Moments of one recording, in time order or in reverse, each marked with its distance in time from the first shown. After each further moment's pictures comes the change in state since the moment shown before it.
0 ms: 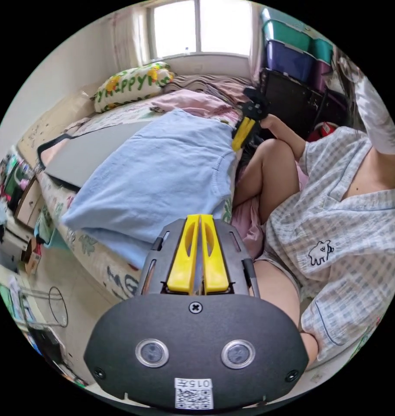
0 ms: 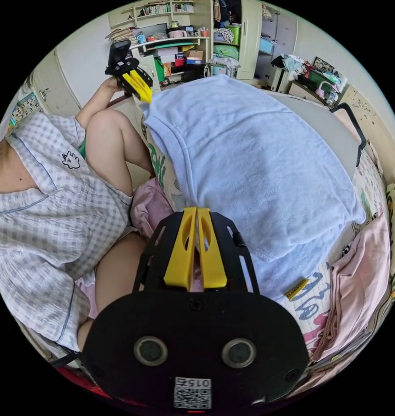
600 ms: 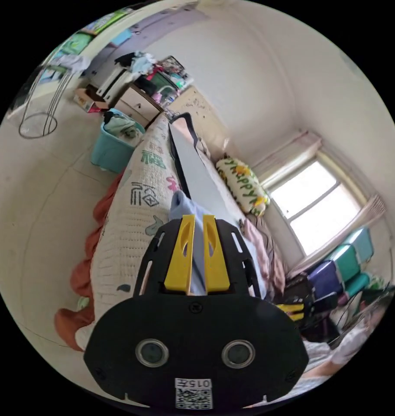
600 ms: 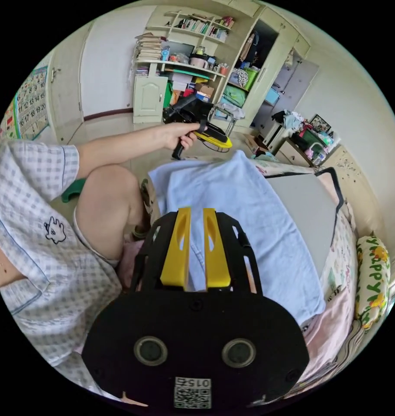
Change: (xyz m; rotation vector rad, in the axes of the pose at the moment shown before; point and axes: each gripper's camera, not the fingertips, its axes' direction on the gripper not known) left arm -0.229 0.165 -0.007 0.685 0.172 -1.142; right arm -0.137 -0.160 0.000 0.335 0.140 -0.151
